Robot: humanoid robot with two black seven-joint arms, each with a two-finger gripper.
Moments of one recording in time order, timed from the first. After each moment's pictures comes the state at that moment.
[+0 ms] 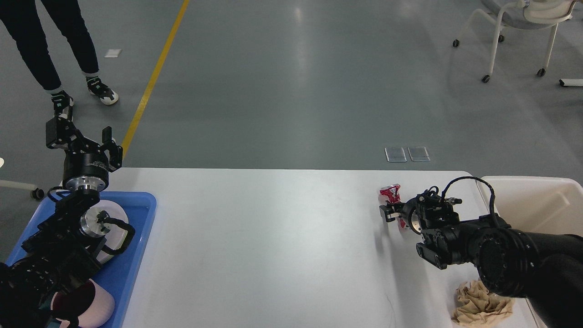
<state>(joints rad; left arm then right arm) -0.76 0.22 -0.69 -0.23 -0.10 -0.29 -0.72 1.01 0.03 -1.29 0.44 -0.33 -0.21 -0.06</state>
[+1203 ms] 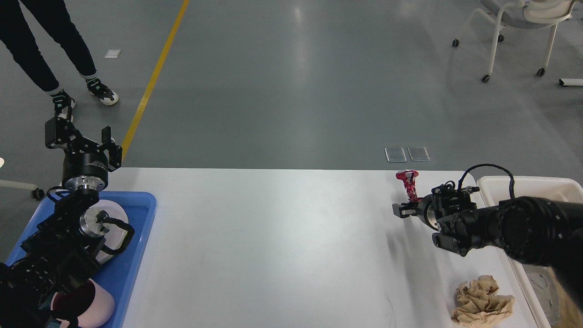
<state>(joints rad) -0.76 0.23 -0.69 -0.23 -0.10 -0.29 -0.72 1.21 -0.09 -1.28 0.73 -0.31 -0.19 -0.06</state>
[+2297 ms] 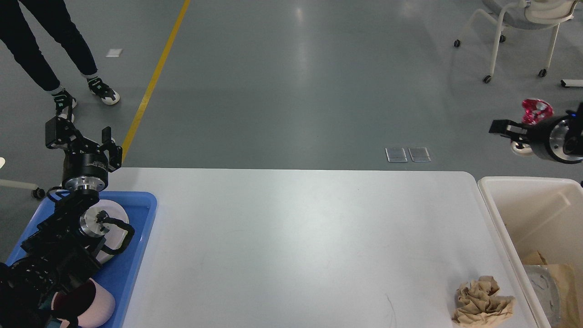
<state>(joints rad) -0.76 0.23 -0.69 -0.23 -0.10 -0.29 -0.72 1.68 -0.65 -1.25 1.10 -0.19 -0.08 -0.06</state>
